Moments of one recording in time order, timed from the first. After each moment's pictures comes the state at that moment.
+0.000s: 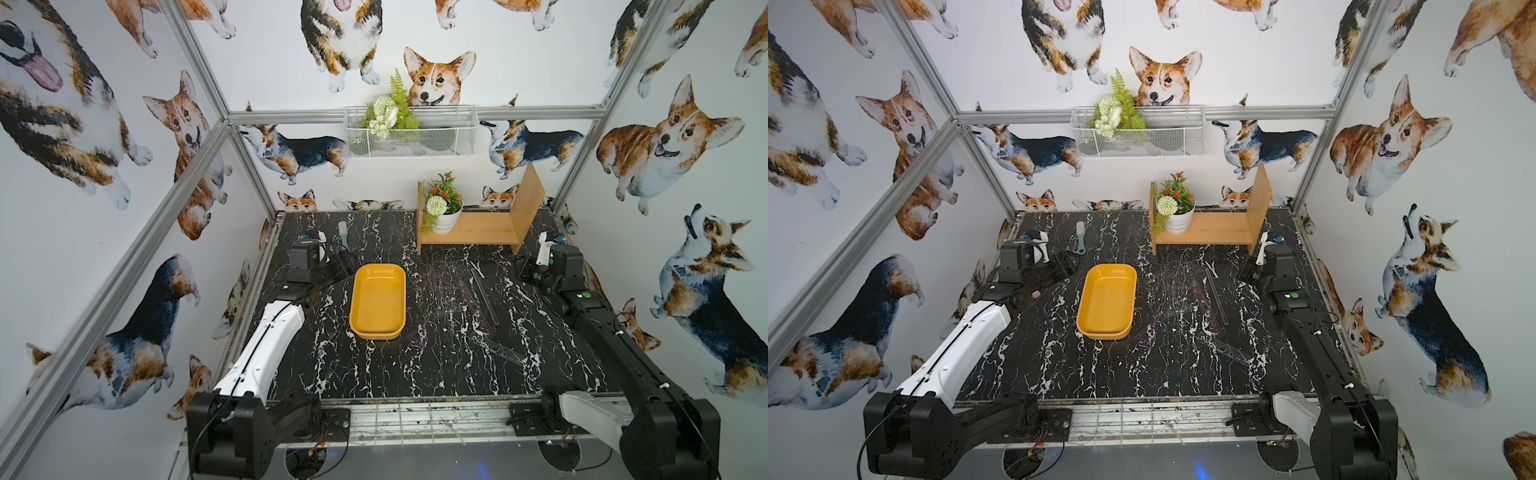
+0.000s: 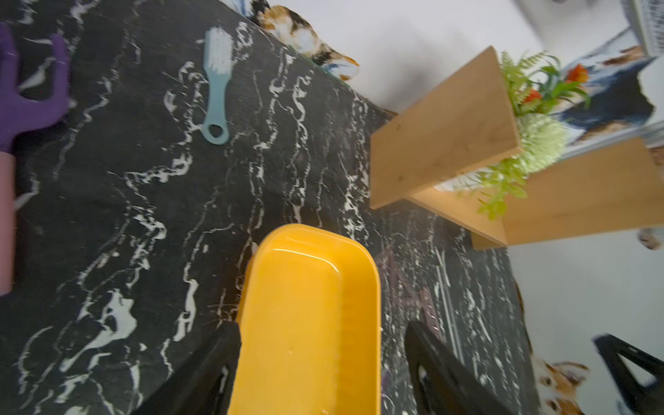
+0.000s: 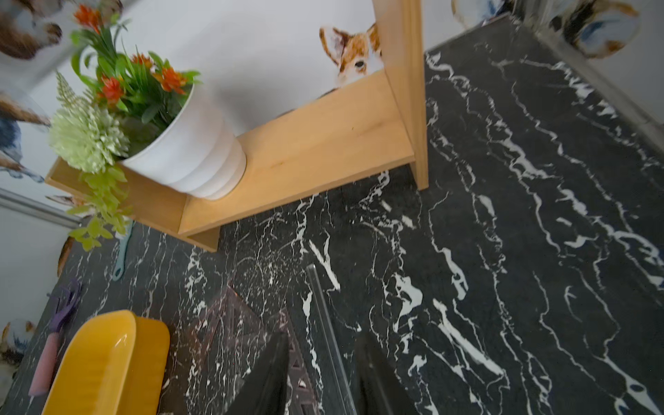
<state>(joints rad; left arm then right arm) -0.08 1.17 0.92 -0.36 0.32 -0.57 0.04 1.09 0.79 -0.28 -0.10 0.43</state>
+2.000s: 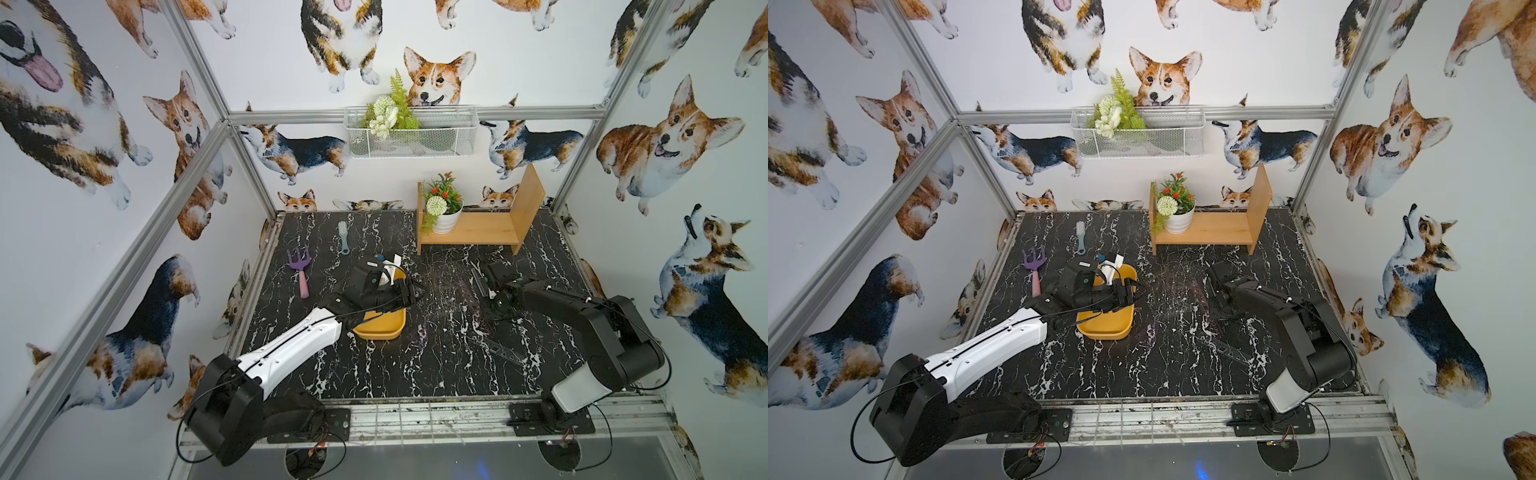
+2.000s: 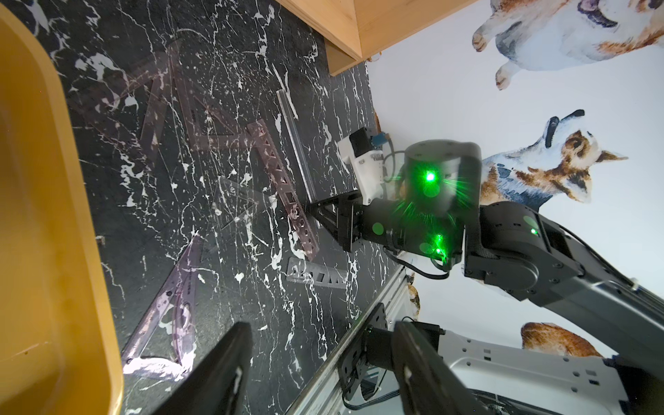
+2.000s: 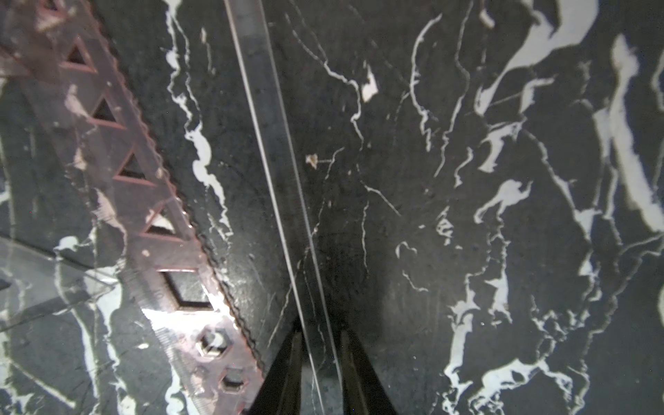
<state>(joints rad) -0.59 1.28 0.82 -0.10 0.49 -0.88 0.33 1.58 0.83 -0.58 0.14 0.36</state>
